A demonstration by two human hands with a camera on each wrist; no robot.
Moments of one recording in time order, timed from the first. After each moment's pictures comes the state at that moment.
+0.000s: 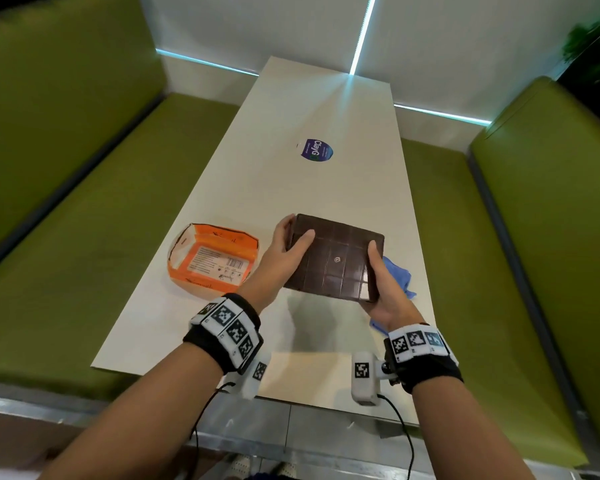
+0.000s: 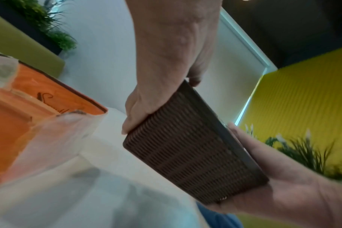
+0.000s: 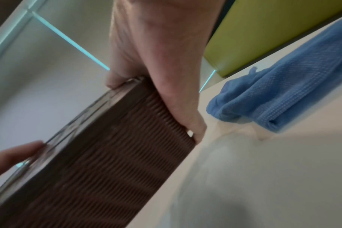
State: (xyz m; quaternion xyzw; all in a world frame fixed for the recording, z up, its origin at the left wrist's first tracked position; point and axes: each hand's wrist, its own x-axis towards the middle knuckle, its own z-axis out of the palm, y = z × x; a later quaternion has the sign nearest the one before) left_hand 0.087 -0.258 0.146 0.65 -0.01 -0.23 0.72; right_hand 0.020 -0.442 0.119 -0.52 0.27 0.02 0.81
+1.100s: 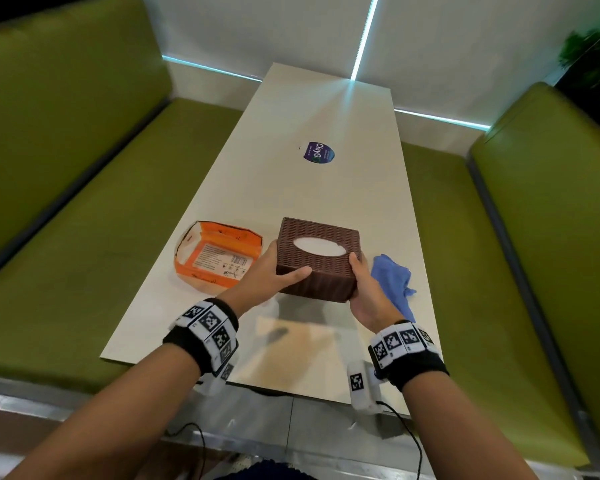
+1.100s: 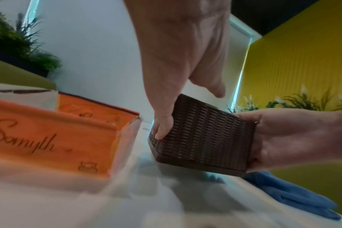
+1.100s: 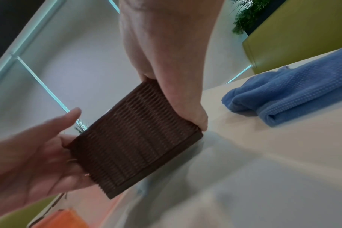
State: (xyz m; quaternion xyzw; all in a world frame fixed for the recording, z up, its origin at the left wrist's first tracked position) left_hand 0.085 -0.219 0.112 0.78 -0.18 -0.22 0.56; right_hand 0.022 -0.414 0.102 -0.56 0.18 0.00 0.81
